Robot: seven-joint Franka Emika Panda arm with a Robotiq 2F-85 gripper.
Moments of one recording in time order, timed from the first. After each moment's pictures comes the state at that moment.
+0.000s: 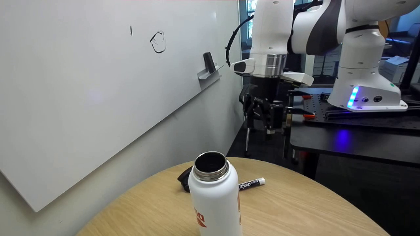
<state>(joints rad) 0.39 0.21 0.38 -2.67 -0.45 3.05 0.45</state>
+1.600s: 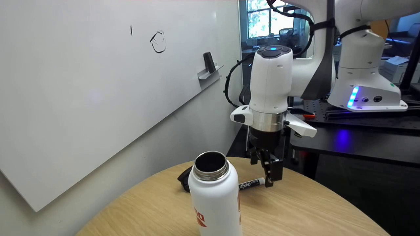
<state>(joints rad) 0.84 0.60 0.02 -2.40 -0.63 3.07 0.83</state>
